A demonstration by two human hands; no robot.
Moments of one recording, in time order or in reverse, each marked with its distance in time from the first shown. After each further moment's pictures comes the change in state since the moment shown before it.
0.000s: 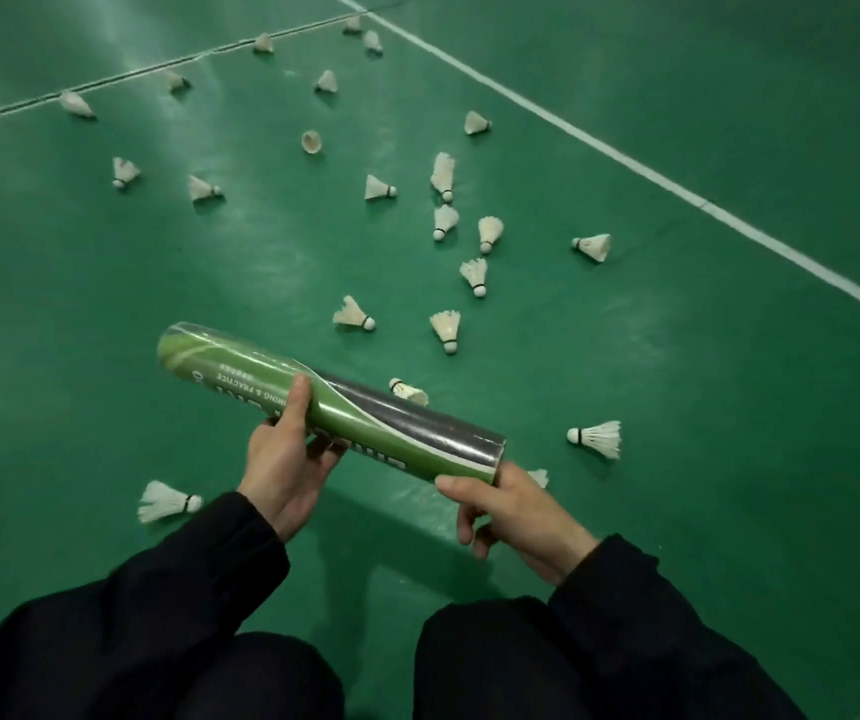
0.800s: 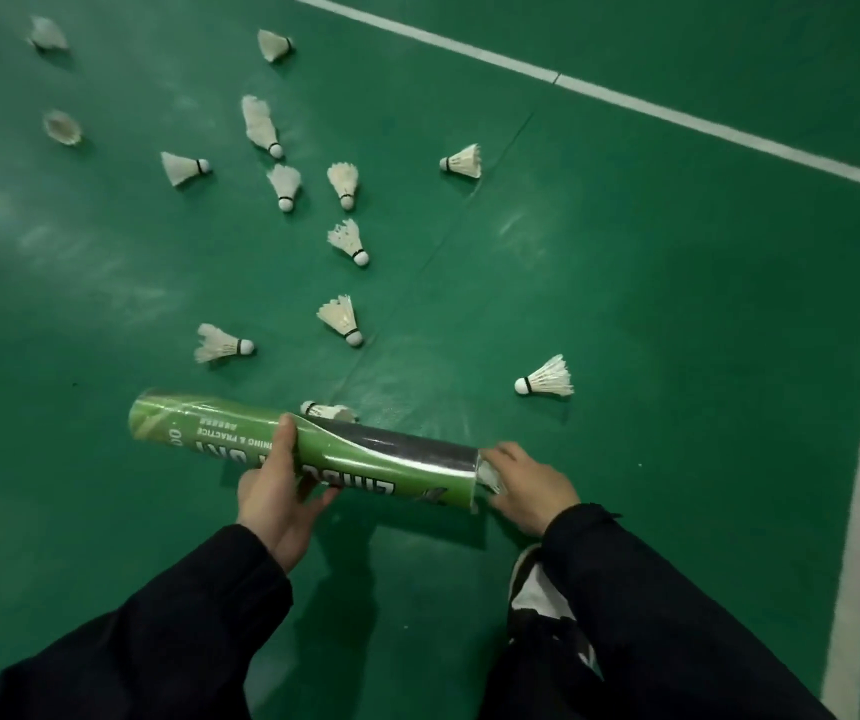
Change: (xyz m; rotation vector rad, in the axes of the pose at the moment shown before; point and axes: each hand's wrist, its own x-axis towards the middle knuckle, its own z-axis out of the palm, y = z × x) left_hand 0.136 -0.054 0.046 0.357 -0.052 -0.279; right_hand 0.089 0.174 -0.097 -0.952 0.384 0.416
